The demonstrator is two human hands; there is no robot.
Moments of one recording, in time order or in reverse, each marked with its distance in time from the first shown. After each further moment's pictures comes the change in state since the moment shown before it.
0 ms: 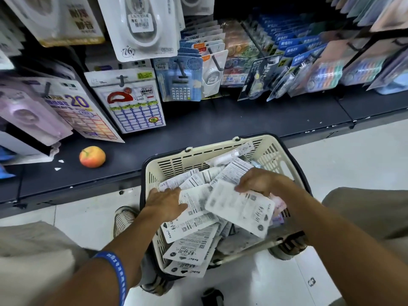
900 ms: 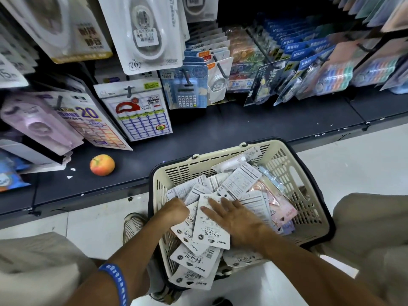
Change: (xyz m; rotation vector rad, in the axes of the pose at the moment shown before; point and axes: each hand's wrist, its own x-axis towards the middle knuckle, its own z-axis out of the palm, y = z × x) left_hand 0.003 0.004 -0.003 -0.722 -0.098 -0.268; right_hand 0.034 0.013 0.124 -1.032 0.179 -0.581
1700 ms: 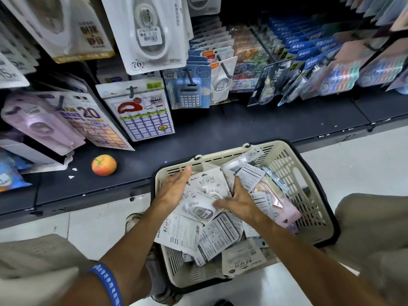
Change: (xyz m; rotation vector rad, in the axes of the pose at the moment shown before) left_hand -0.005 0.011 -0.032 -0.473 0.191 0.188; right_hand 0.022 0.016 -0.029 1.728 0.336 0.482
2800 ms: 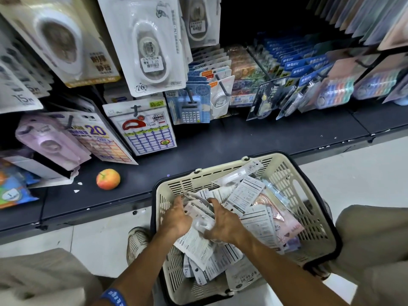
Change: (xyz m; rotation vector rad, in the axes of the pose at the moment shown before) left_hand -0.009 -0.017 0.020 0.312 -0.003 -0.060; right_hand 0.002 -0.006 0.043 -0.639 -0.042 -0.056
